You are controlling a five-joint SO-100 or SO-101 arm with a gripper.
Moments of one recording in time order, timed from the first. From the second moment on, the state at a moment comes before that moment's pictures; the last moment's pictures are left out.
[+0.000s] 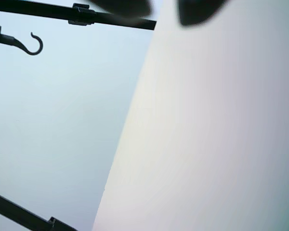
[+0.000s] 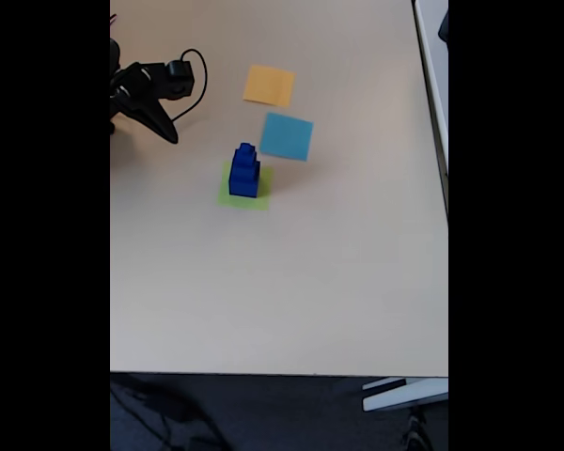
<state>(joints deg) 38.0 195.2 170.5 48.7 -1.2</state>
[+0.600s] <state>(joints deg) 32.9 177.4 153.5 53.5 4.2</state>
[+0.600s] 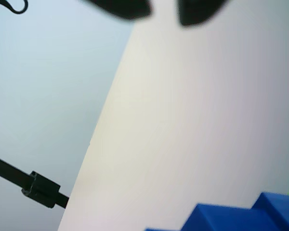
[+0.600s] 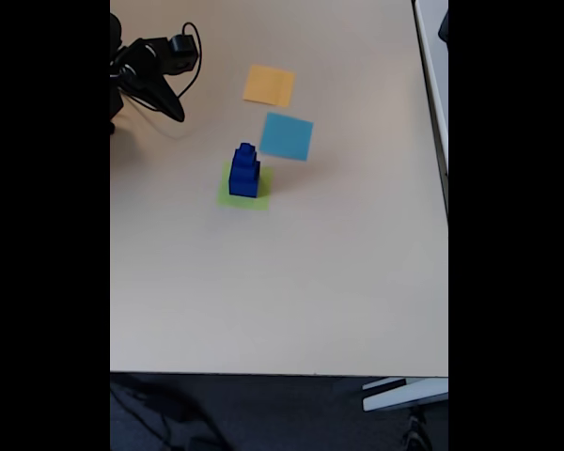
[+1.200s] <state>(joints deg) 30.2 160.0 142.6 60.5 32.8</state>
